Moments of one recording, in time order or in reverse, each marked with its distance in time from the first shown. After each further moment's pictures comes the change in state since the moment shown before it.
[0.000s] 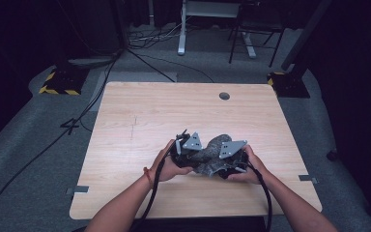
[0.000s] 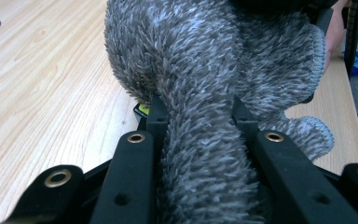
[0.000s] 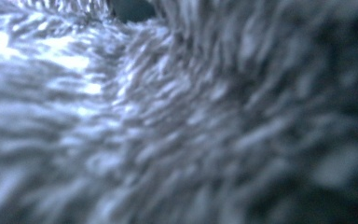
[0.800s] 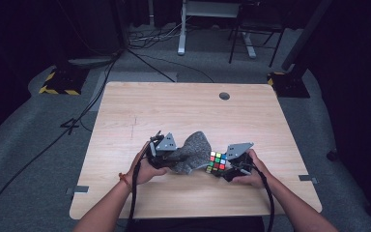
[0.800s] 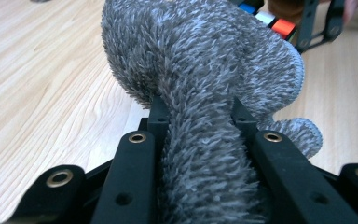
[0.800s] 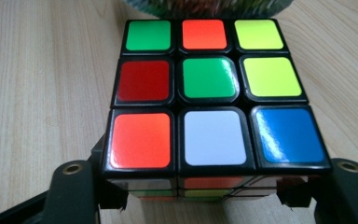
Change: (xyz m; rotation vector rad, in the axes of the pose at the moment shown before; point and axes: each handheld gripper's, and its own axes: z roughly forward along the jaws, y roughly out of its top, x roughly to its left) left arm 0.015 -0.044 -0.042 -0.025 0.081 -0.056; right arm -0.004 -0.027 0.001 -0.042 0.055 0.071
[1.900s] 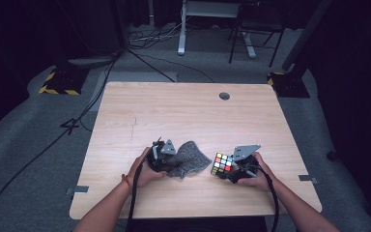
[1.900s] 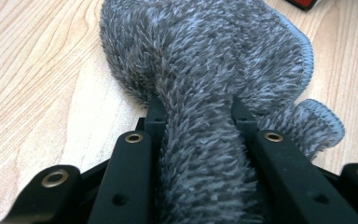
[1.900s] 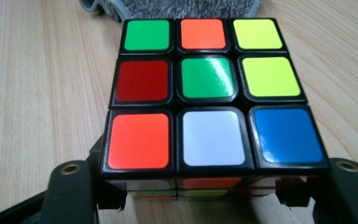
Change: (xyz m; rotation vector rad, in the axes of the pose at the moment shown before) left arm 0.016 -0.044 0.034 0.194 0.022 -0.063; right arm -0.005 -0.027 -0.005 -0.021 0.000 0.067
